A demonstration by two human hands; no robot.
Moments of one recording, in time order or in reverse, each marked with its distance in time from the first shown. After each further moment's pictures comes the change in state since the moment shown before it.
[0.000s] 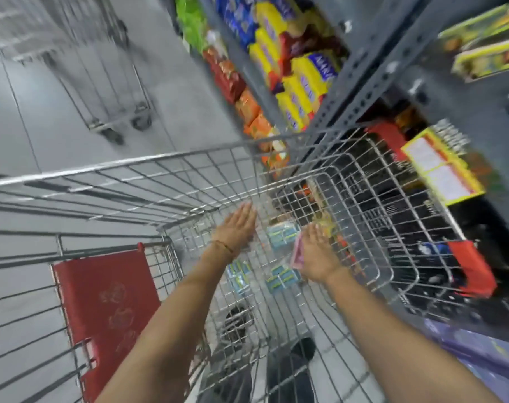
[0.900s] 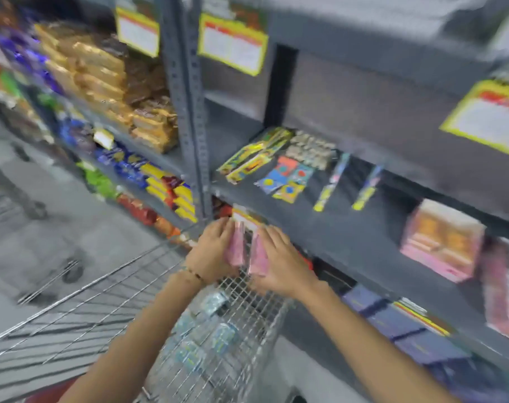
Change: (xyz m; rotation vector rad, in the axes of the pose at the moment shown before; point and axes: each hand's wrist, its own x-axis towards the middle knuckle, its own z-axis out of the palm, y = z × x) left_hand -0.063 0.175 -0.248 -0.030 0.423 0.425; right_hand -0.249 0.040 -0.179 0.191 0.695 -0.055
